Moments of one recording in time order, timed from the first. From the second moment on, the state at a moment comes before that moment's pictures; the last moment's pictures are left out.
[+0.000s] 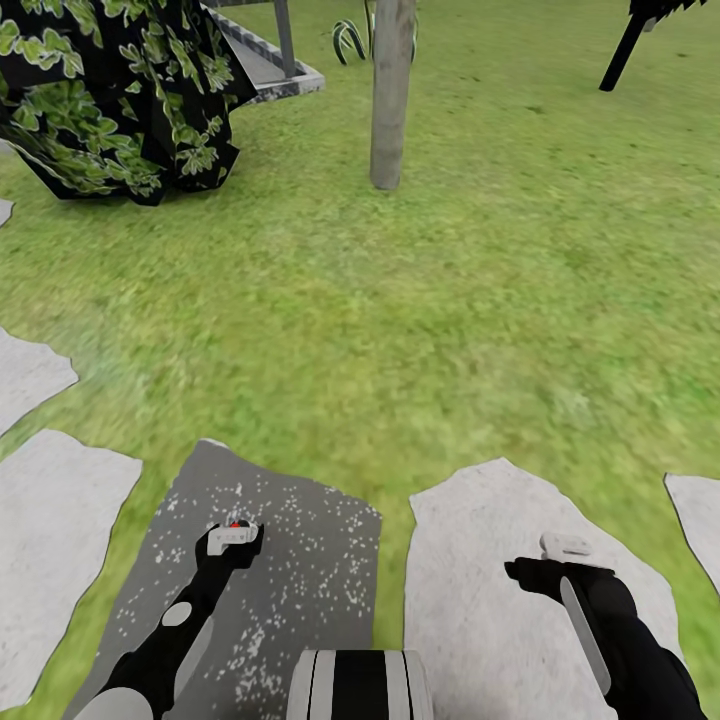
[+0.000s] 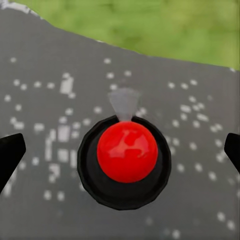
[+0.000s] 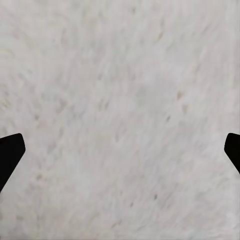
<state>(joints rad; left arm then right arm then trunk) -0.51 0.03 0.10 -0.55 -0.04 -0.35 -0.10 -0.34 -0.11 -0.14 -1.24 -0.05 0.82 0.00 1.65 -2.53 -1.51</state>
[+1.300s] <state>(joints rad) -0.51 0.03 0.10 -0.55 -0.04 -0.35 -0.10 -0.34 -0.11 -0.15 -1.24 -0.05 0.82 0.00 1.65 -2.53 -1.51</state>
